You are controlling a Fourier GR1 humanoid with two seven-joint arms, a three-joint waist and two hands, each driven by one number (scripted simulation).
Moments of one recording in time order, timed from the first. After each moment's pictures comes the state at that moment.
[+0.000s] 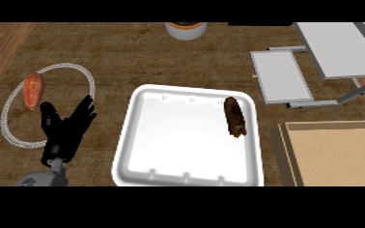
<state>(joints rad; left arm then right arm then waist) -0.05 0.27 -0.04 -1.33 0.23 0.07 0.27 -1.62 -0.57 0.85 0.00 0.42 -0.52 1.23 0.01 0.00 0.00</state>
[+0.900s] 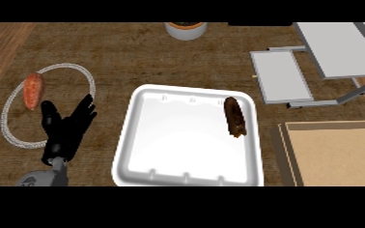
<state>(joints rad) -0.06 0.26 -0.02 -1.34 0.22 0.07 0.28 -1.58 -0.59 0.81 0.00 0.44 -0.54 1.19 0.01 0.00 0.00</state>
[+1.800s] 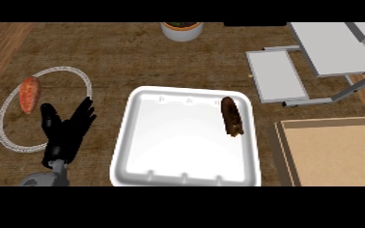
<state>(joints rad) -0.05 0.24 -0.02 -1.33 0.21 0.08 0.27 -1.66 -0.68 0.78 0.00 0.43 -0.96 1.14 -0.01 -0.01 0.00</state>
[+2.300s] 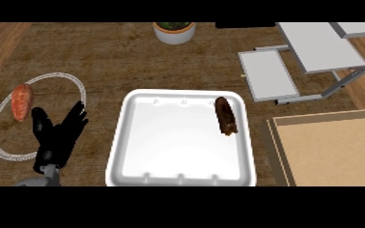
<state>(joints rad) -0.02 0.27 0.01 -1.33 0.22 0.08 0.27 -1.70 -0.80 0.88 0.00 0.52 -1.03 1.24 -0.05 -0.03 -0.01</state>
